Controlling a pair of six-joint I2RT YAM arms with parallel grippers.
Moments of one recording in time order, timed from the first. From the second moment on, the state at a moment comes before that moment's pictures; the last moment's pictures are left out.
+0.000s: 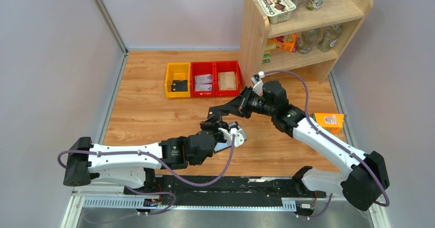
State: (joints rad) left arm -1.40 1.12 0.79 0.09 -0.82 0.69; right arm 0.65 1.17 0.89 -0.04 -0.43 1.24
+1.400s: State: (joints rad) left arm -0.64 0.82 0.30 0.62 0.24 -1.01; right arm 0.60 1.06 0.52 0.63 -0.51 1.09
